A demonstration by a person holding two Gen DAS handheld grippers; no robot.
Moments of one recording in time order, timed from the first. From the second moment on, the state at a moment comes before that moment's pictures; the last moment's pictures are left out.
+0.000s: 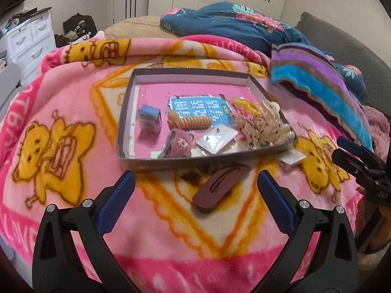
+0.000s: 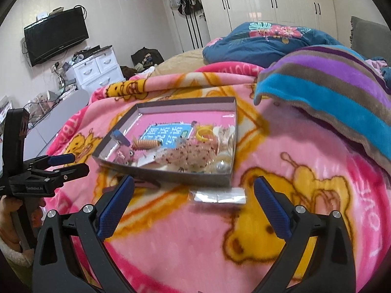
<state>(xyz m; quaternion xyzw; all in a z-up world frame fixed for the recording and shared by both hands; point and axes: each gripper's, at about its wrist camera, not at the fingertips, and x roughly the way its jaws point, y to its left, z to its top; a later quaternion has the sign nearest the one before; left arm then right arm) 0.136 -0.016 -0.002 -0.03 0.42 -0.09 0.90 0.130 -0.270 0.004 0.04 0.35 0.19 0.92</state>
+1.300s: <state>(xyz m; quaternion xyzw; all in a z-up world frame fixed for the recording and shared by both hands) 0.170 -0.053 -0.068 0.00 0.49 -0.14 0.86 0.169 -0.262 -0.075 0.04 0.43 0.18 0.88</state>
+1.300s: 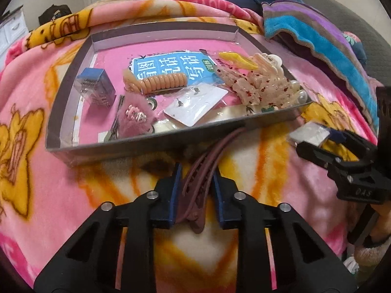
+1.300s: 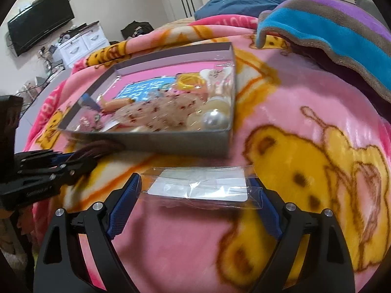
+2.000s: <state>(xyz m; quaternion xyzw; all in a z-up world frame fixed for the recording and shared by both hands) 0.109 0.004 -0.008 -0.05 0.43 -0.12 0.89 0.116 -0.233 -0.009 0.02 0.38 0.26 0.89</state>
